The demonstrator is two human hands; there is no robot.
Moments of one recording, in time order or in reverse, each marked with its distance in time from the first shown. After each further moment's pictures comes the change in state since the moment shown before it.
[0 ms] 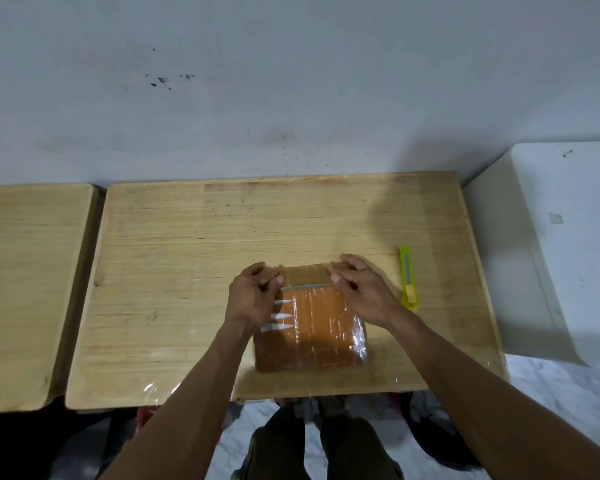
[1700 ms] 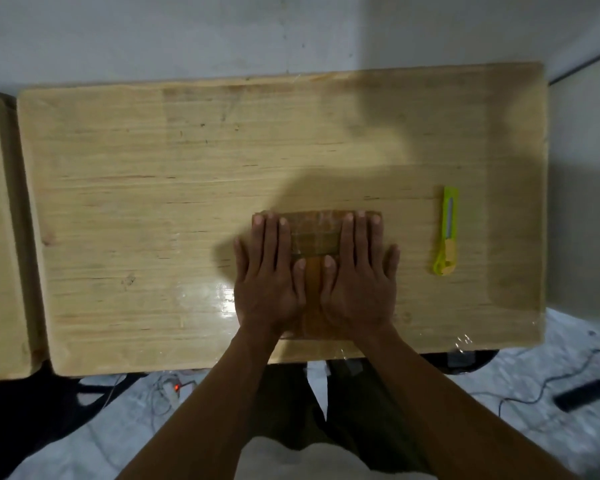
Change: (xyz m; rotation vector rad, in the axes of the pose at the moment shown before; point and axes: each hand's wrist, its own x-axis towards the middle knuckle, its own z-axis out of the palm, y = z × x) left_hand -0.003 -0.074 0.058 0.806 0.172 0.472; right_hand -0.005 0.021 0.101 -0.661 0.385 0.086
